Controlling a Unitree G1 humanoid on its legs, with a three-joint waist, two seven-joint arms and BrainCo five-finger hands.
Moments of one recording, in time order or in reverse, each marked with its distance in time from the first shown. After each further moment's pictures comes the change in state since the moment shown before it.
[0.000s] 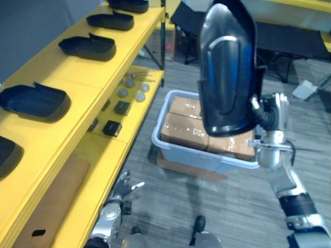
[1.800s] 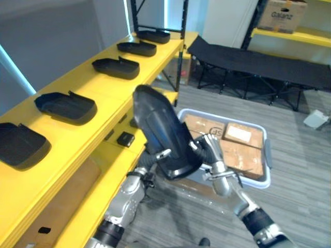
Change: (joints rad) left arm -0.073 -0.060 -0.112 -0.382 -0.137 0.166 0.117; right arm 0.067 0.249 0.354 0.182 -0.084 -0.036 -0.015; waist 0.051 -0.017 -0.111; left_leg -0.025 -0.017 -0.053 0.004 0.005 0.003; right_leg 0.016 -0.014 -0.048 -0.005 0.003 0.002
